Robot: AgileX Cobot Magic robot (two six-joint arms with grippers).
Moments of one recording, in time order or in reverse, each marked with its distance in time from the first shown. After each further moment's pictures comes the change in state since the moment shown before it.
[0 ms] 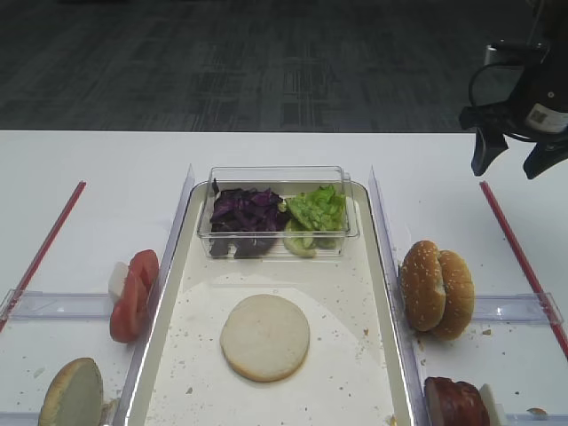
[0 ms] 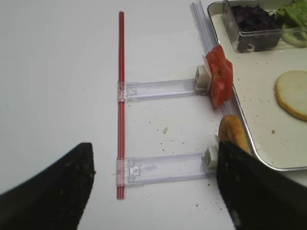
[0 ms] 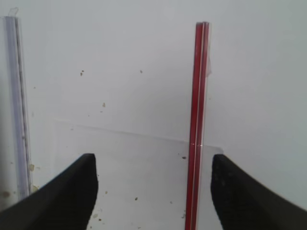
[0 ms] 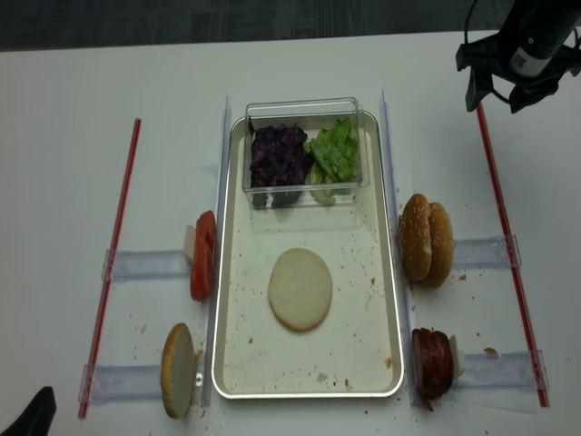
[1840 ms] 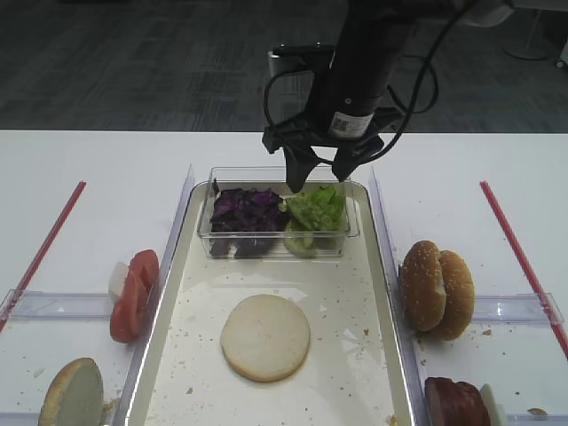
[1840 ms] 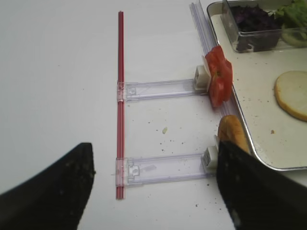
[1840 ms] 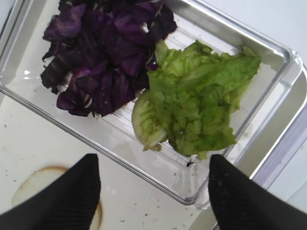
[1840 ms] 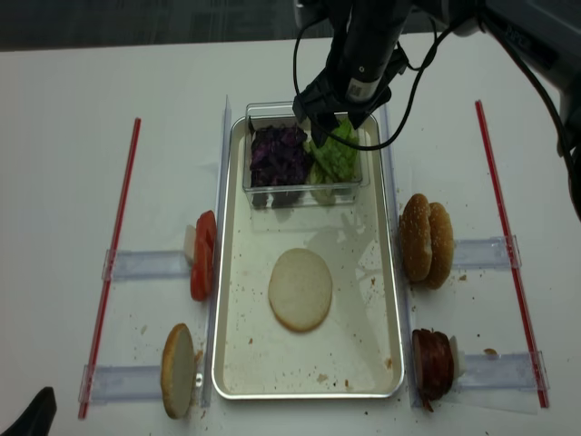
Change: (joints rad) left arm 0.000 0.000 0.000 -0.002 0.000 0.000; right arm 0.499 0.073 -0.198 0.043 0.081 -0.007
